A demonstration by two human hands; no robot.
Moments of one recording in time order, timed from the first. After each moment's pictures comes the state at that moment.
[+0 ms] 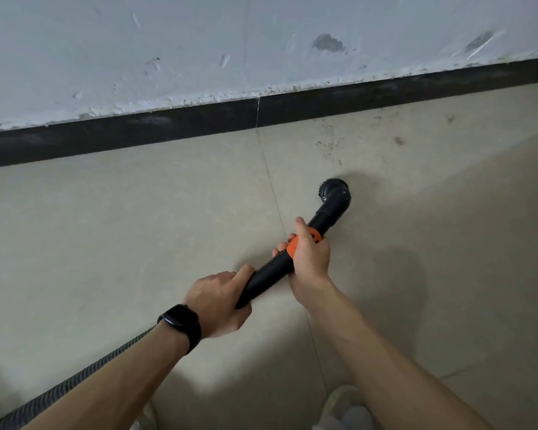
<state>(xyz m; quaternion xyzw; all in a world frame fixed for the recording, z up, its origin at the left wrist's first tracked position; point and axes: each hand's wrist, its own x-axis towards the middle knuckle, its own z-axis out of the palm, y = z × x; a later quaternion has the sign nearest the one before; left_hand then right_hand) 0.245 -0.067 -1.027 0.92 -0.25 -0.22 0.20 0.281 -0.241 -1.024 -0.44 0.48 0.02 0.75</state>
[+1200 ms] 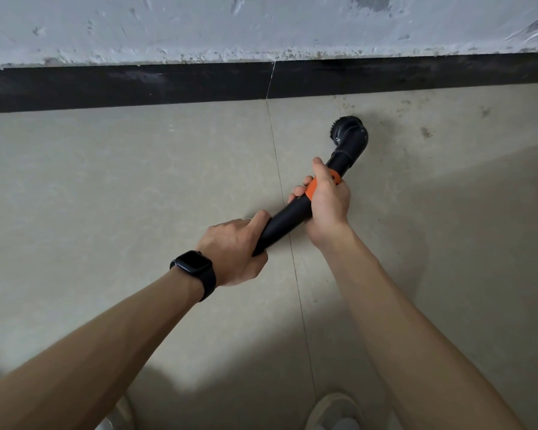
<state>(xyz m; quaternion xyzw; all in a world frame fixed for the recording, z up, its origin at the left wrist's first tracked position) 0.313 -0.103 -1.046 0.94 -0.21 -0.17 0.22 0.369 -0.267 -1.023 -0.49 0.44 0.02 0.75</state>
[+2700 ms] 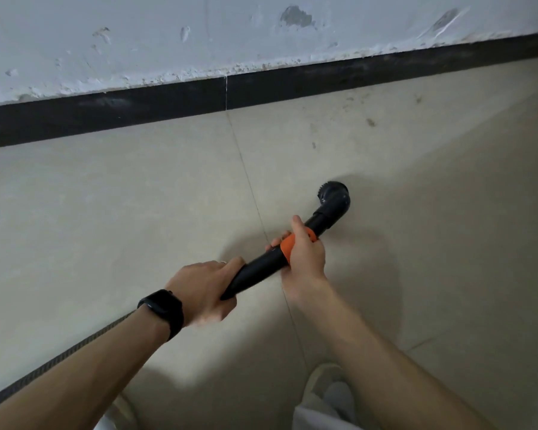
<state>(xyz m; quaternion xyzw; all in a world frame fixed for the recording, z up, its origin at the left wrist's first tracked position) 0.257 -0.076 -1.030 0.89 -0.31 -0.29 0.17 0.254 -0.261 -1.007 -0.41 0.52 0.01 0.75</state>
